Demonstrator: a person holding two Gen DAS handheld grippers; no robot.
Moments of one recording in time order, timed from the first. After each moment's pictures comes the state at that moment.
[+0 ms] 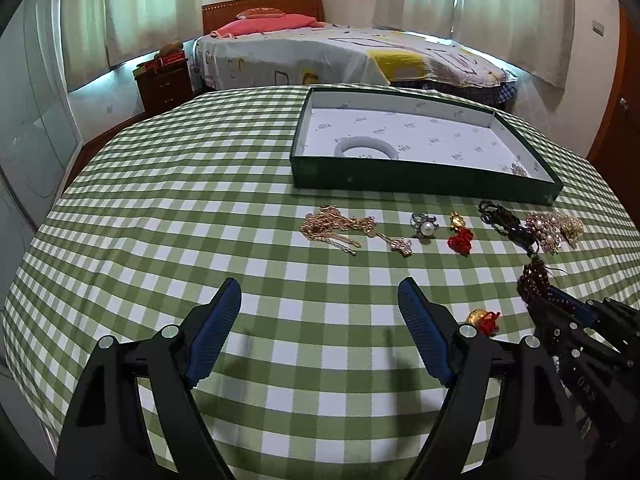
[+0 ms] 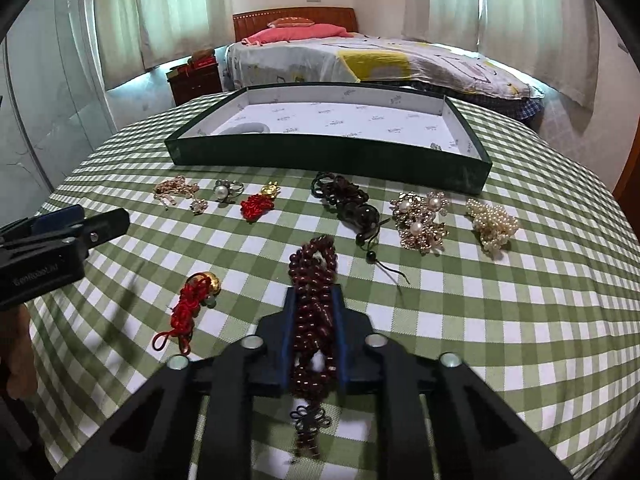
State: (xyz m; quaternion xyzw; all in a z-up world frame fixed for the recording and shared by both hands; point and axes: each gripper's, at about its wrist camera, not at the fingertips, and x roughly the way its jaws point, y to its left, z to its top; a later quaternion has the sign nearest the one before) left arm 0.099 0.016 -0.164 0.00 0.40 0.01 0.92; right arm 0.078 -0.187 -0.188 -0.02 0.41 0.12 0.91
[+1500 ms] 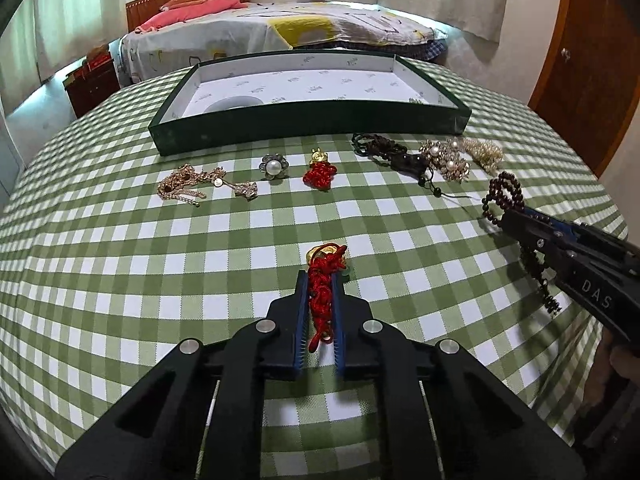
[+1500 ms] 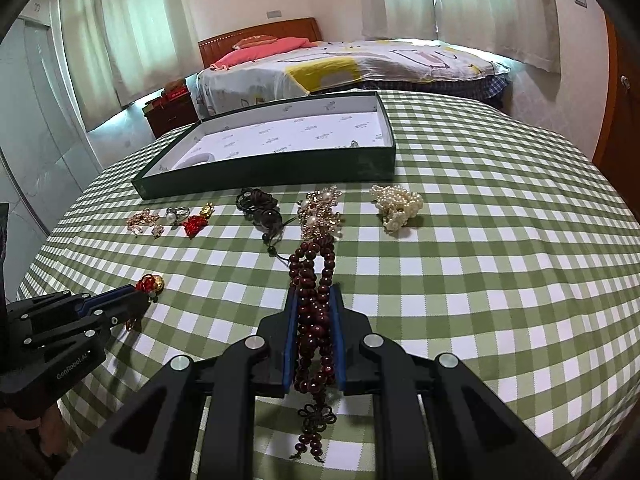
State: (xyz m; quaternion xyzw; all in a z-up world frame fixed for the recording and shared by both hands) left arm 0.080 -0.056 -0.184 0.02 0.44 -0.11 0.89; right arm 0.063 -0.255 -0.178 0.05 0.39 0.09 0.92
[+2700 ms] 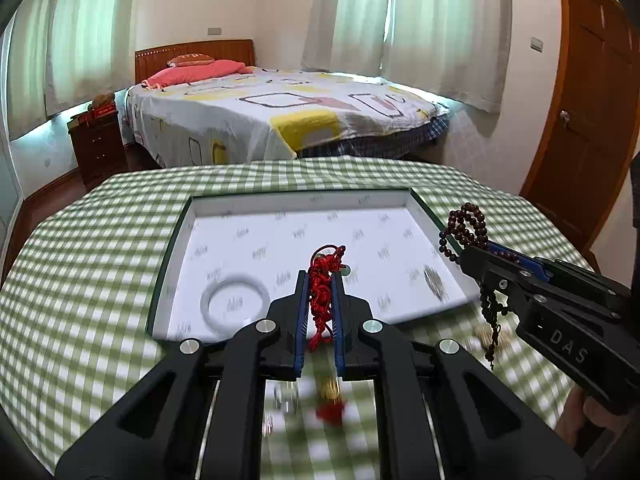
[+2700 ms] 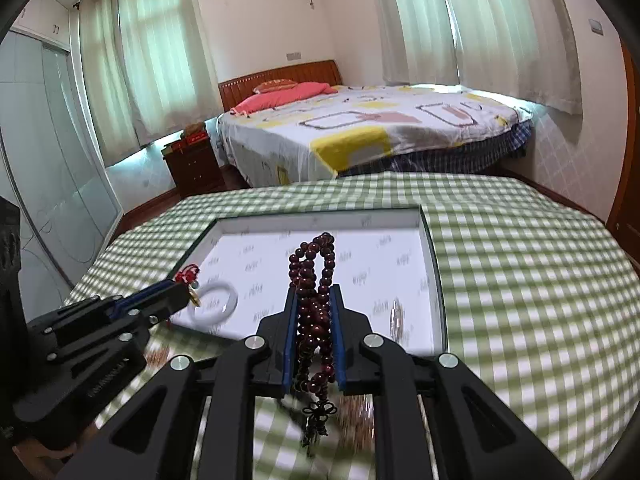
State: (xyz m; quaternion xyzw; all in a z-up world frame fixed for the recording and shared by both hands) left arm 0.203 -0.068 -0.105 0.00 0.32 -0.11 0.94; right arm 0.181 -0.233 -0.102 0.06 0.31 0.12 0.94
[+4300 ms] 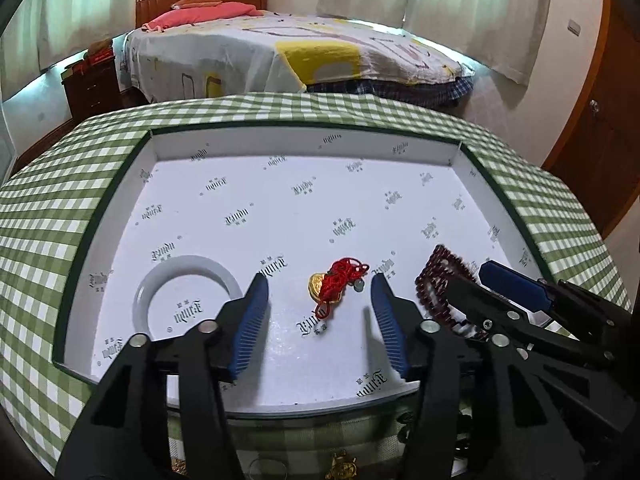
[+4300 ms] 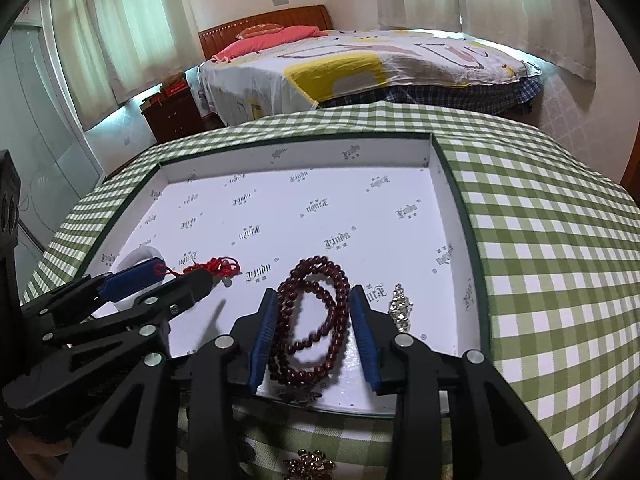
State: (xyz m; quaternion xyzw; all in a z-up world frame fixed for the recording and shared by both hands) left arm 0.280 -0.081 -0.174 -0.03 0.41 -0.10 0.90; right arm 0.247 -0.235 -0.172 0.05 0.41 0.11 0.90
